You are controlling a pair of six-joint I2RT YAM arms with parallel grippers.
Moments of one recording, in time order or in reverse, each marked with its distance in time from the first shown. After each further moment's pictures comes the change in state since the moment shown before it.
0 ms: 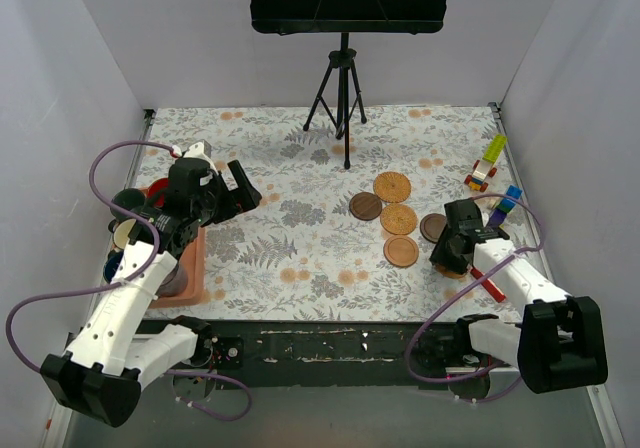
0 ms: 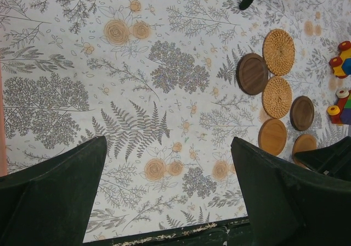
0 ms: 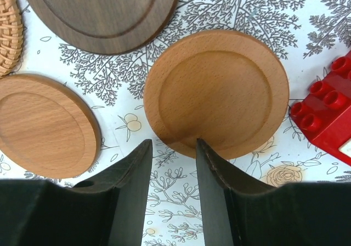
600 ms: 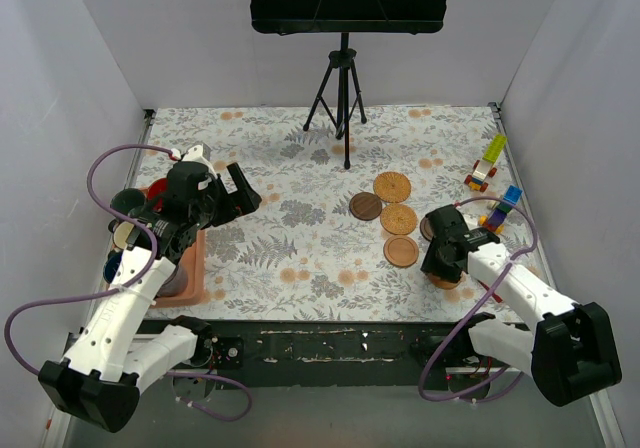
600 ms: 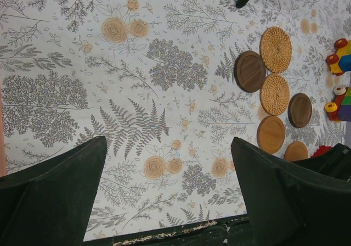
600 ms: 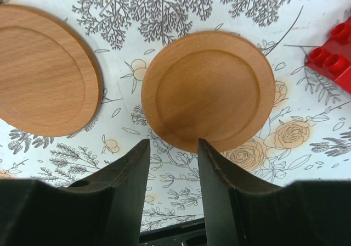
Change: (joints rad) left arm -0.005 -0.031 -0.019 0.000 0.005 0.000; right arm 0.206 -0.060 0.008 -0.141 0.089 0.123
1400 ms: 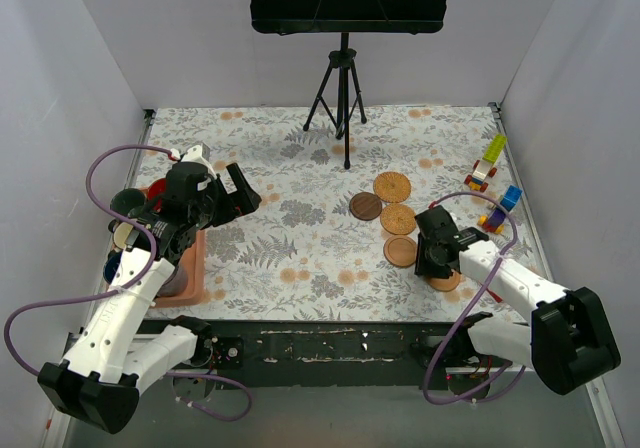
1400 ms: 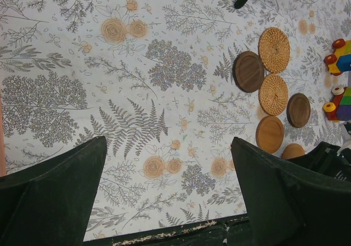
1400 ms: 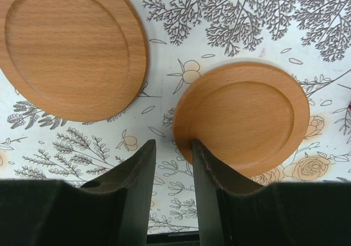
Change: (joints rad) left arm -0.001 -0.008 0.000 0.000 0.001 0.000; right arm 0.069 0.062 0.000 0.094 -0.045 -0.192
